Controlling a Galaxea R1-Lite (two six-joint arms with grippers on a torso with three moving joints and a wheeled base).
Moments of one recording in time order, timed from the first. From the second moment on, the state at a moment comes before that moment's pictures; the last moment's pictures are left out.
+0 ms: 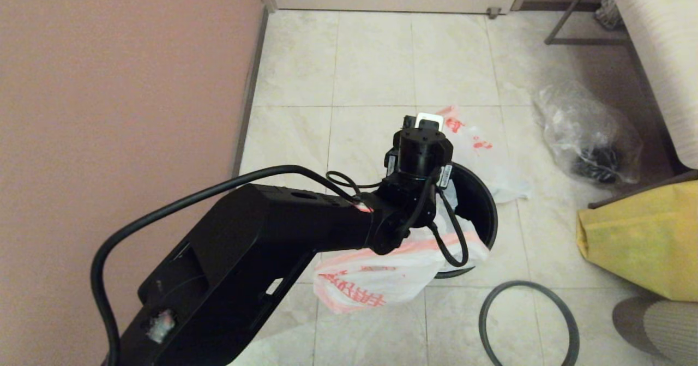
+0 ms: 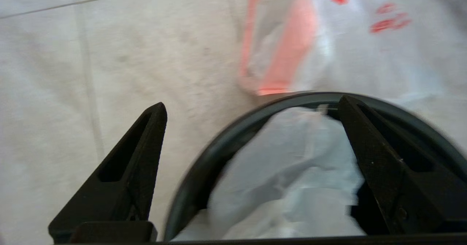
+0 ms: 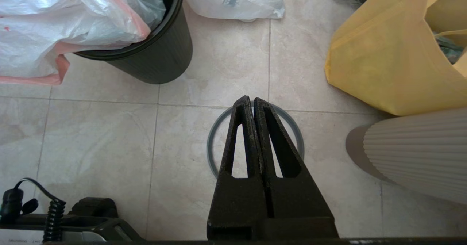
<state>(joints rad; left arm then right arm) -0.85 2.46 -1.95 -0.49 0.60 0.12 0.01 0.00 -0.01 0.00 0.01 -0.03</state>
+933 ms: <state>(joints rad) -0.76 2.55 -1.97 -0.57 0.16 0.12 0.01 0.00 -0.01 0.00 0.01 -0.03</state>
